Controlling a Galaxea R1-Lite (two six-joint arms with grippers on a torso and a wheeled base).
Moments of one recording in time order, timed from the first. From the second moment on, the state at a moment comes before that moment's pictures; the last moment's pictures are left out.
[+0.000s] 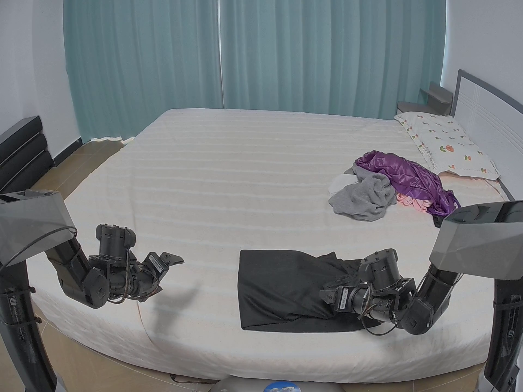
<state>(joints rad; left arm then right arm) -0.12 2.17 -0.63 -0.82 -0.23 -0.93 0.52 2.28 -0.61 -0.92 -0.14 0.55</state>
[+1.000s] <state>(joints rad) -0.13 2.18 -0.63 -0.82 -0.22 -0.93 0.32 2.05 -0.44 -0.59 -0.20 0.37</state>
